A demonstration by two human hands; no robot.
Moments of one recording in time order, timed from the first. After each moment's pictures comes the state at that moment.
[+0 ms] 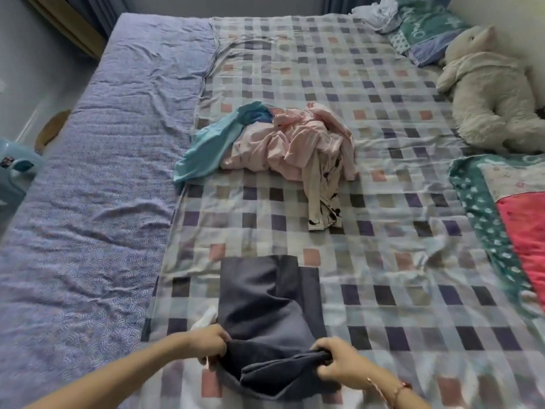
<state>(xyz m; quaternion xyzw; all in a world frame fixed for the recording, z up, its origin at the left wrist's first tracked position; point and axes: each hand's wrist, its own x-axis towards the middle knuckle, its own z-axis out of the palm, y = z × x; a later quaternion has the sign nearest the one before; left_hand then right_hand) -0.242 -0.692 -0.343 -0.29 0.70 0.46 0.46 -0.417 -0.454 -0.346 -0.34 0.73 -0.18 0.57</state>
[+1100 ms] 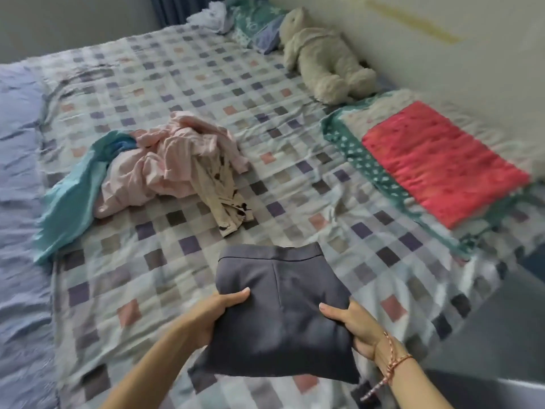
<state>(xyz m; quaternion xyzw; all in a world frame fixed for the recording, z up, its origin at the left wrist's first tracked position) -0.385 -0.629 -0.336 -0.39 0.49 0.73 0.28 -0.435 -0.374 -0.370 0.20 0.59 -0.68 0.39</state>
